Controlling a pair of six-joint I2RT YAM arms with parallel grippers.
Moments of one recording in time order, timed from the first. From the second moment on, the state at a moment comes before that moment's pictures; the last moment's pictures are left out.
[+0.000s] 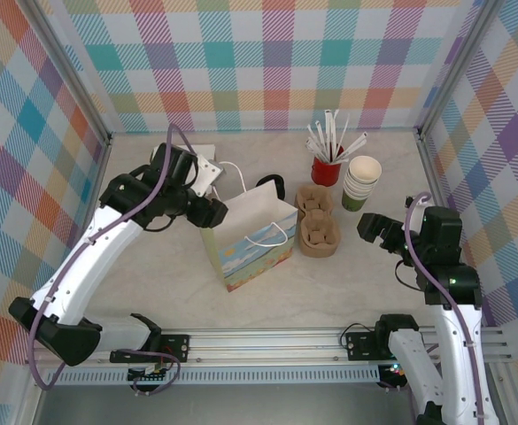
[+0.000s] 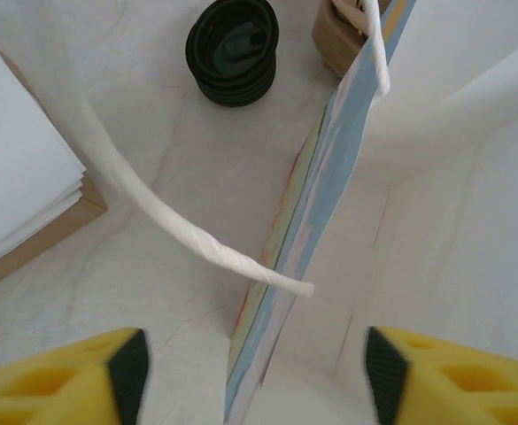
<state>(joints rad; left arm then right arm) -0.54 1.29 1.52 -1.15 0.09 0.09 0.00 0.64 0.91 -0.91 -0.26 0.37</state>
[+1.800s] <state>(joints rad) 0.10 1.59 2.21 -1.27 -0.10 0.08 0.00 0.68 0.91 -0.92 -0.26 0.33</state>
